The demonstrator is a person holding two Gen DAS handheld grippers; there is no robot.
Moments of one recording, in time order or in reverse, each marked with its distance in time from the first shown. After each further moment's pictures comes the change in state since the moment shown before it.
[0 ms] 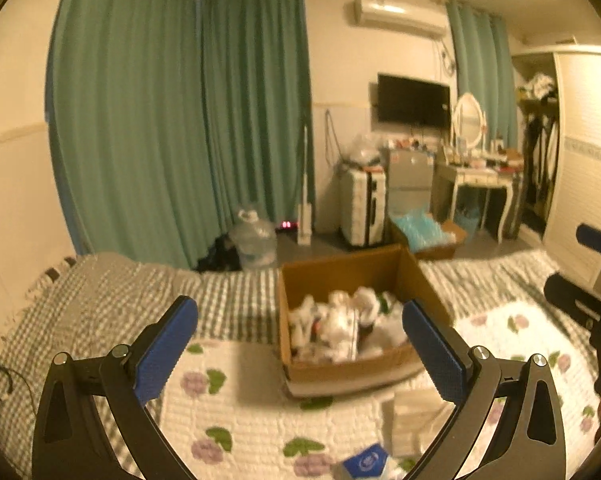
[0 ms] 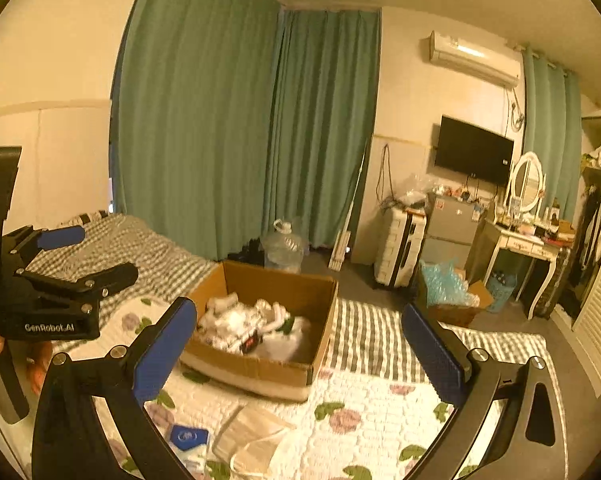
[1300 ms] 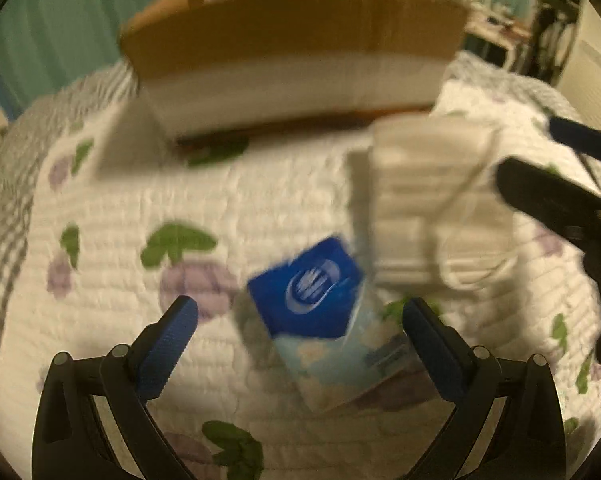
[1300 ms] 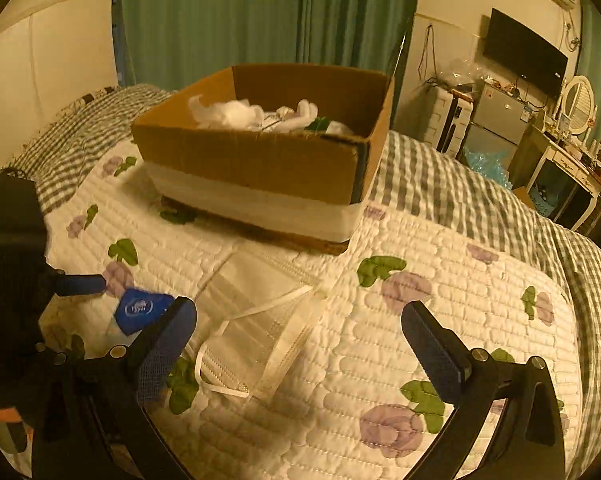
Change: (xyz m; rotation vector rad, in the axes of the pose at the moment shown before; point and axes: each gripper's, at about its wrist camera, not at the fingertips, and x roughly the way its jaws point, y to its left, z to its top) left arm 0.102 -0.063 -0.176 0.003 0.651 -0.074; right arm 0.125 0.009 -0.150 -0.033 0.441 0.126
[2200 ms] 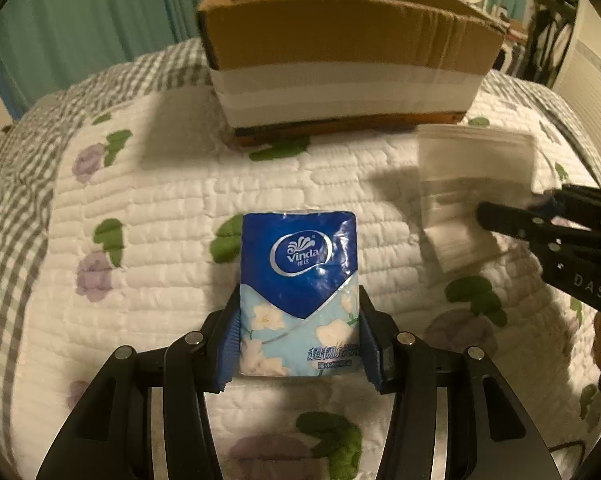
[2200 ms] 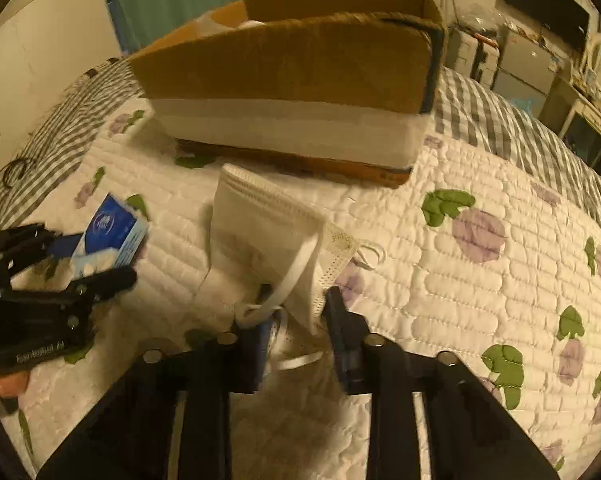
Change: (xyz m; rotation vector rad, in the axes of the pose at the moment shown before) left arm -0.019 0.051 -0.005 0.034 -0.046 -0.009; right arm 0.042 0.021 -0.015 0.038 0.164 0.112
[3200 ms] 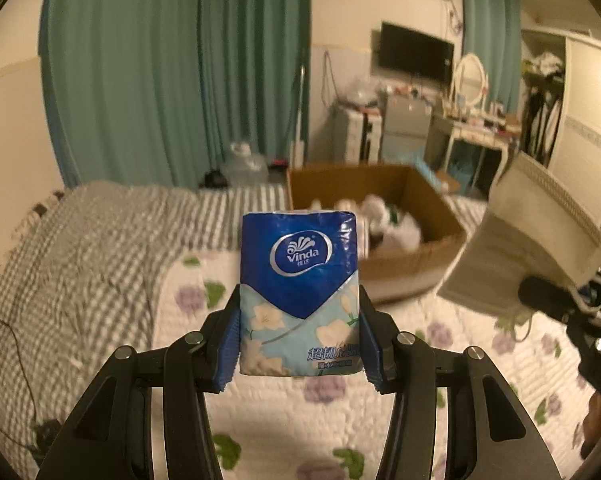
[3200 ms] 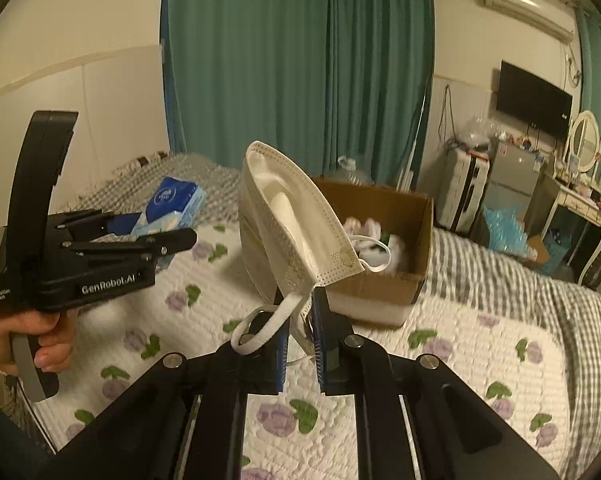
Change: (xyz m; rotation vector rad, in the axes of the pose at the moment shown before) left arm -0.149 0.043 0.049 -0.068 -0.418 0.016; right arm -0.171 0.077 0.036 -0.065 -0.412 -0.029
